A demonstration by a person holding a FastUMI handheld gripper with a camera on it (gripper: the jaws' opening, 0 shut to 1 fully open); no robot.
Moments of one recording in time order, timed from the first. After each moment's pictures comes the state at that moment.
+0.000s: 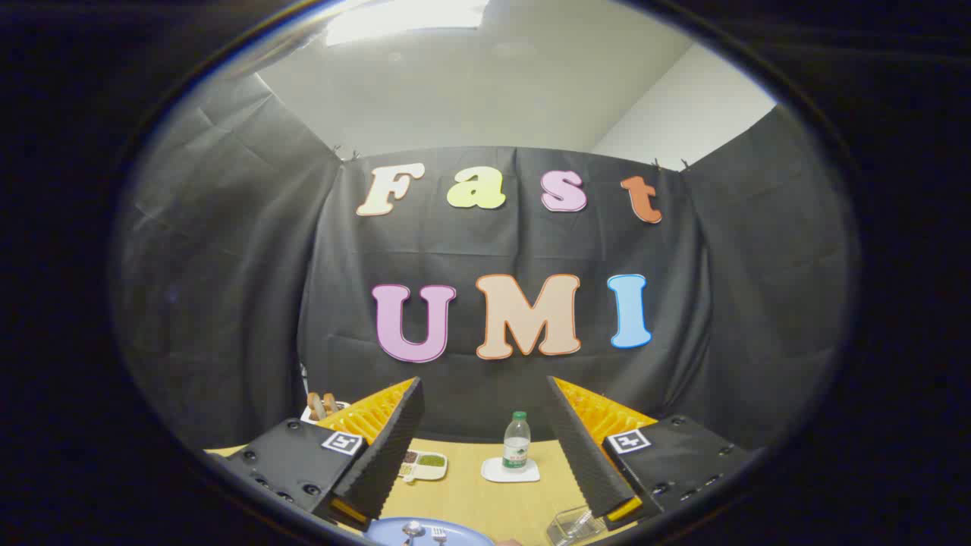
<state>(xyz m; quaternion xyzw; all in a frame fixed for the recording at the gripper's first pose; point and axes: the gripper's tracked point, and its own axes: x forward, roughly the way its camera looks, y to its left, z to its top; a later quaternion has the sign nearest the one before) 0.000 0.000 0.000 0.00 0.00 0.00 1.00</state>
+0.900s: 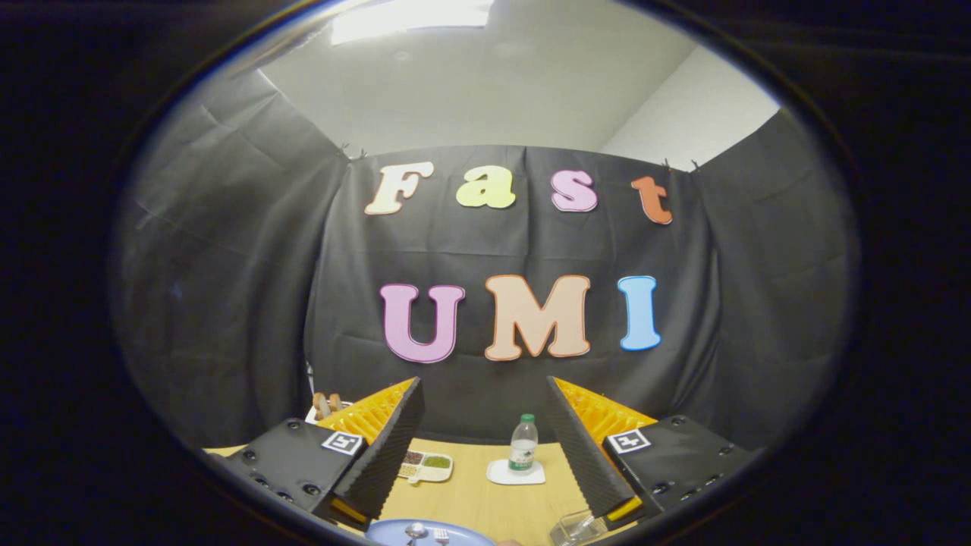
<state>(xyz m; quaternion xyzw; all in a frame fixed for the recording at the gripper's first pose) 0.009 0.014 0.003 -0.01 0.00 0.02 1.00</state>
